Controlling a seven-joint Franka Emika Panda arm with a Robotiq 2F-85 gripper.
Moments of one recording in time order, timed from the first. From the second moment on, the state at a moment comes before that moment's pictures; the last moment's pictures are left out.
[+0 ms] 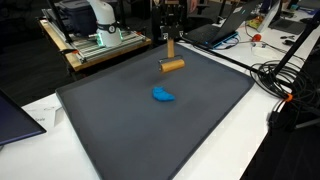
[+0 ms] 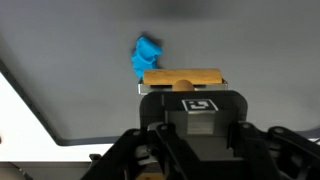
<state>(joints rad) -0.42 0.38 0.74 -1.77 2.51 4.03 -2.41</state>
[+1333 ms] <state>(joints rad) -0.47 0.65 0.69 -1.46 2.51 4.17 -2.52</state>
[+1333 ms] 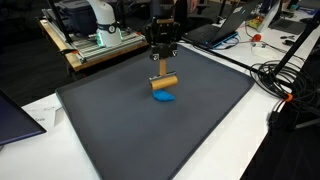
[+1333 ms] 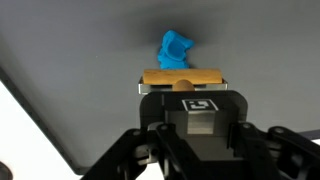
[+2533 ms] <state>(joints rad) -0.47 0.83 0.70 -1.26 2.51 4.21 -2.63</state>
